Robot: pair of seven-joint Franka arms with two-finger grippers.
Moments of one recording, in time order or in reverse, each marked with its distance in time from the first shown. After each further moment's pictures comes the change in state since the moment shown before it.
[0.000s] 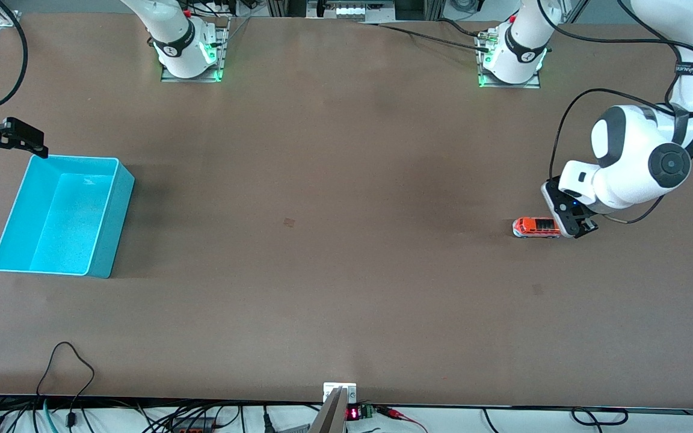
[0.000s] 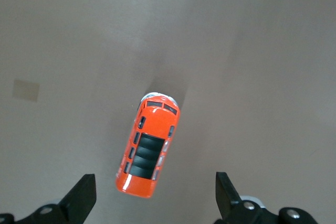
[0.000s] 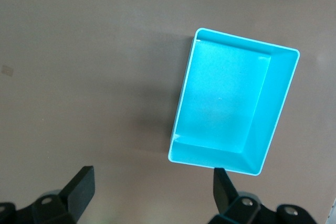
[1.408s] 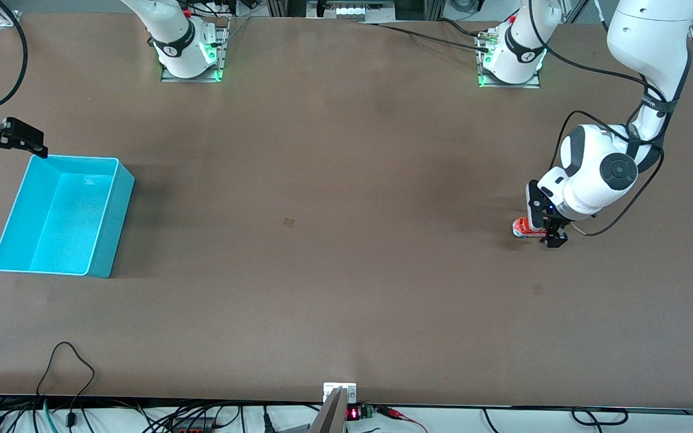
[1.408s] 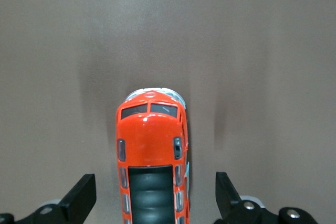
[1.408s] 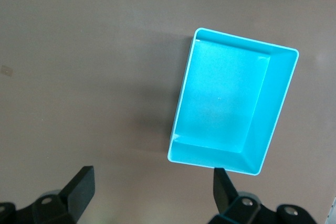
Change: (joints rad) left arm 0.024 0.141 -0.018 -0.119 0.067 0.358 0.267; right arm -0.001 0.000 -0.001 0.000 -0.001 0.000 0.000
